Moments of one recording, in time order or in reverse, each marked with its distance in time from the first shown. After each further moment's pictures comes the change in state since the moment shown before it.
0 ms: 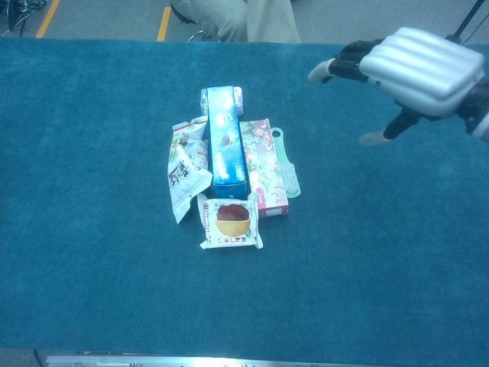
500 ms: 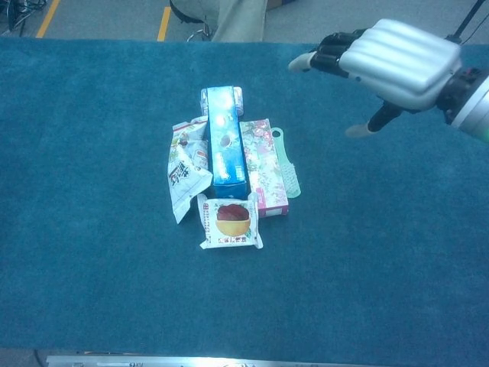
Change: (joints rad) left arm -0.054 0.042 0.006 -0.012 0.084 -0.047 0.010; right arm 0.042 -0.014 0.002 0.018 0.022 0.008 -0.053
